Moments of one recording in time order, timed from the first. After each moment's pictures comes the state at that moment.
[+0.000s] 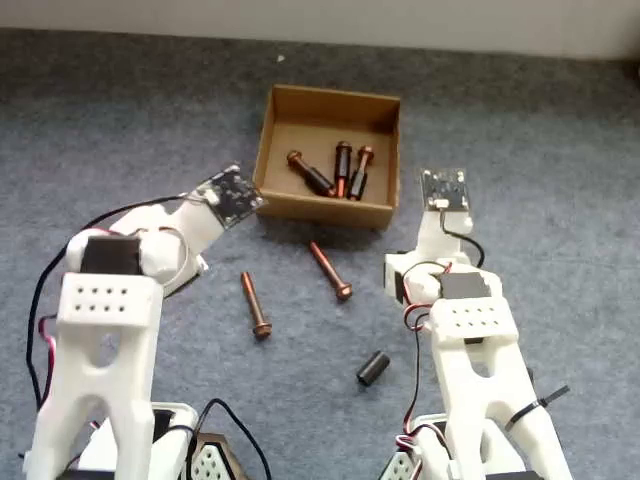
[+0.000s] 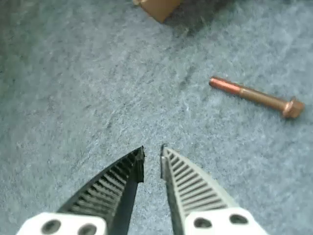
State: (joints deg) left arm -5.1 -36.4 36.7 74.6 -47.1; right arm -11.9 -34.1 55.3 45.2 -1.8
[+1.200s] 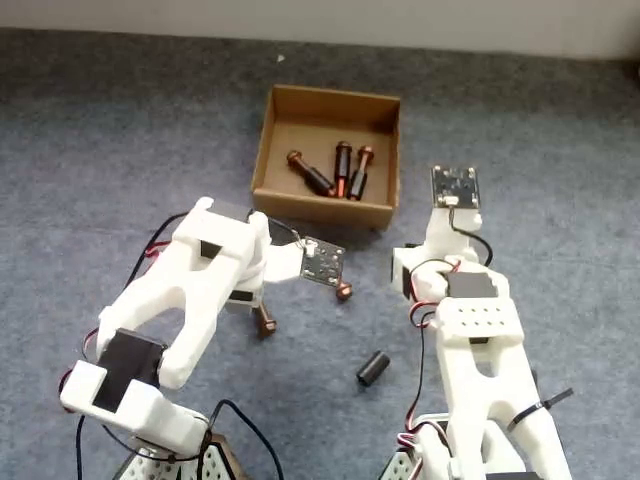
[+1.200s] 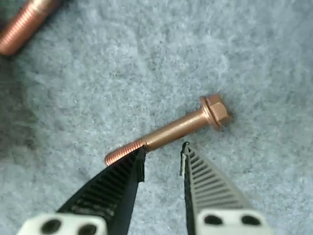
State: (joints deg) left arm 11.2 4.1 30.1 66.2 -74.2; right arm -9.8 -34.1 55.3 42.8 -0.3
